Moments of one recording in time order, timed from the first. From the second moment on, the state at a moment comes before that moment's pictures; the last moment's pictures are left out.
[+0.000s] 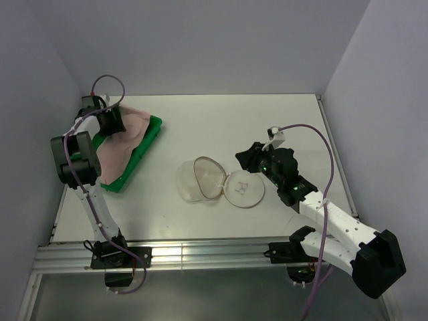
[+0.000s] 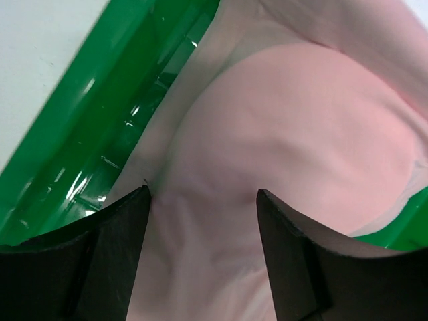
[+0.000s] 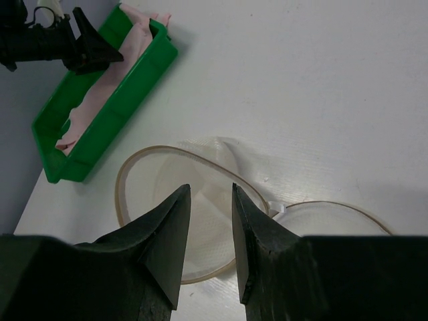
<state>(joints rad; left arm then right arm) 0.23 2.17 1.63 -0.33 0.19 -0.09 0.52 0.96 0.55 0.17 0.00 0.56</state>
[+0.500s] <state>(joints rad) 0.23 2.18 1.62 -0.29 0.17 -0.11 0.52 0.95 0.55 0.17 -0.02 0.56</state>
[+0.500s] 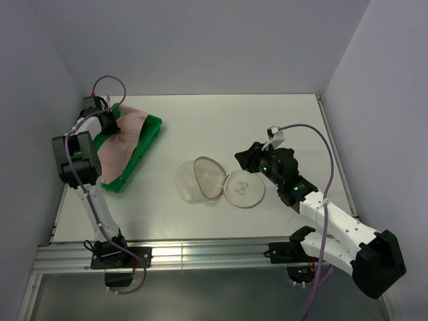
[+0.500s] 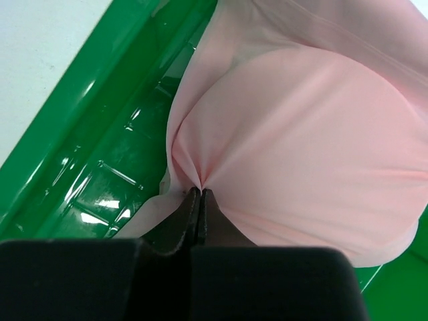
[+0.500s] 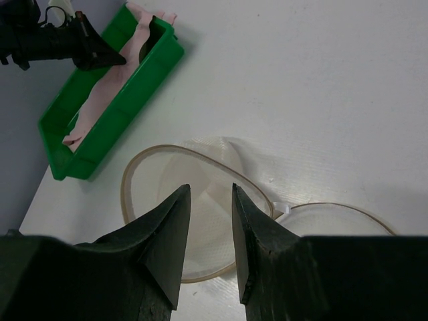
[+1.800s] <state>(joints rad) -0.07 1.22 1.36 -0.07 0.32 -0.52 0.76 1.12 1.04 0.09 -0.18 0.48</state>
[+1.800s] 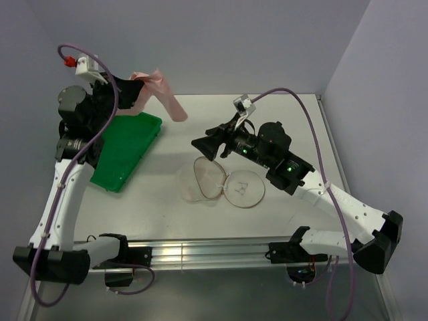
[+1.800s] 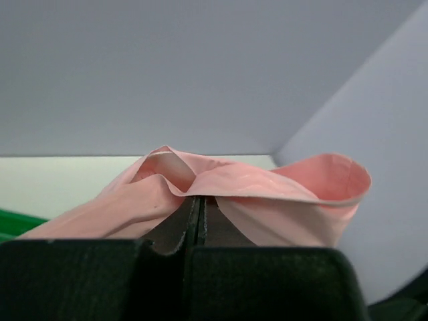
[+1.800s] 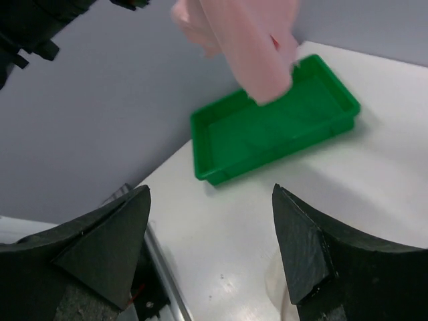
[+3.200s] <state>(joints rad) -0.53 0.89 1.07 -0.09 0.06 -0.69 1.14 1.25 1.33 -0.18 0.39 0.04</state>
